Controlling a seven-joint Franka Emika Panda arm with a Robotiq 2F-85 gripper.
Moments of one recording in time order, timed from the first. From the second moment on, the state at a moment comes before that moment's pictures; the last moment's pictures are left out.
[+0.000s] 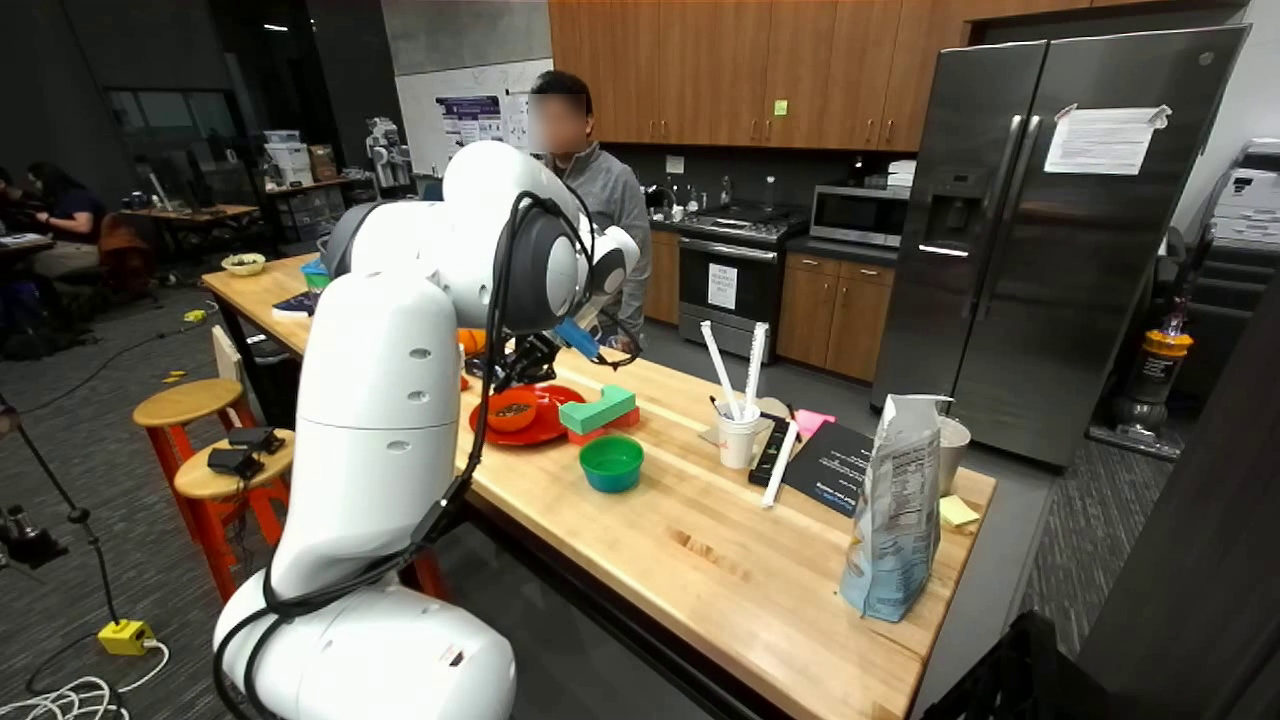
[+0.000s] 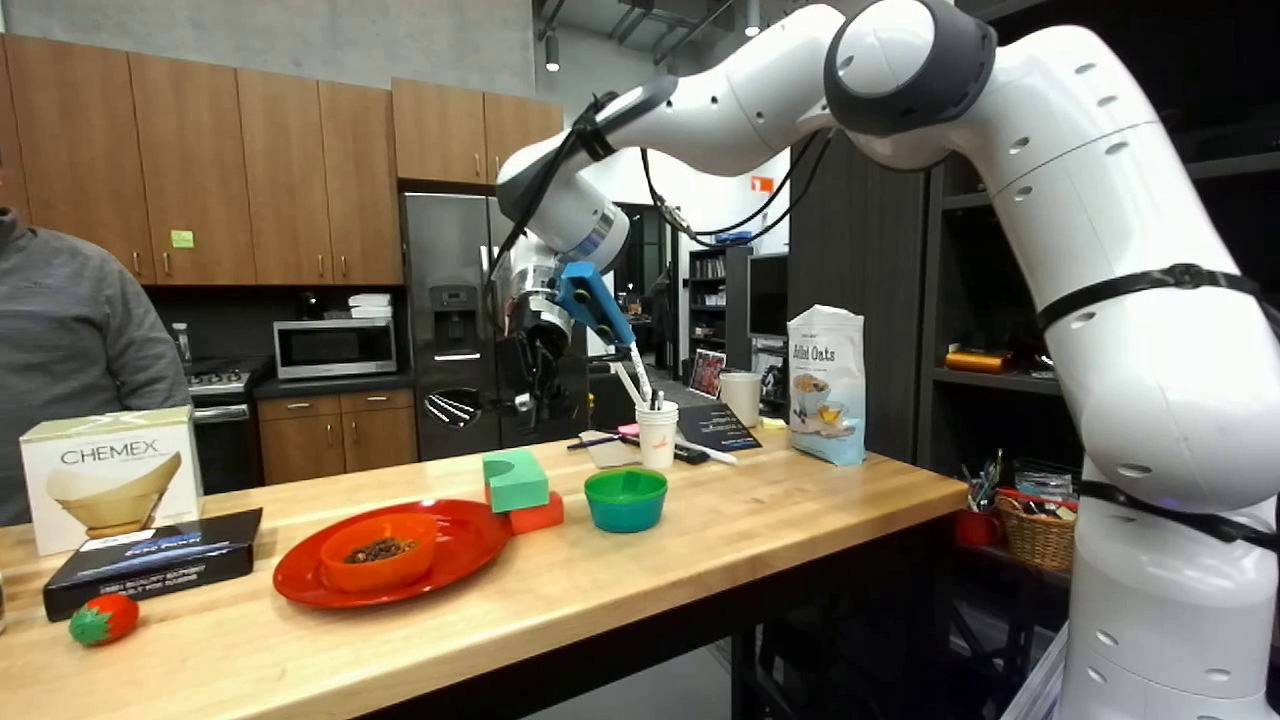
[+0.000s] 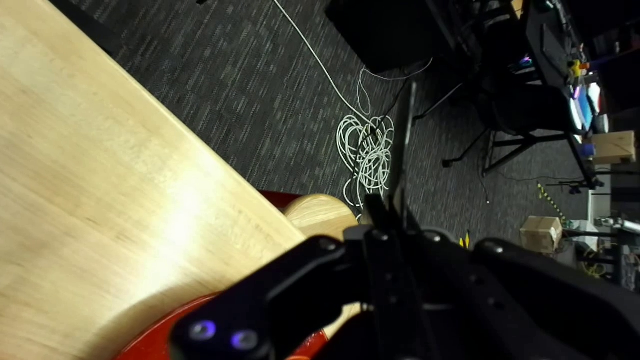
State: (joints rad) arm 0.09 0.38 0.18 -1.61 0.57 1.44 -0.38
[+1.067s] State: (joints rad) arm 0.17 0.55 0.20 -1.43 0.39 1.40 -0.38
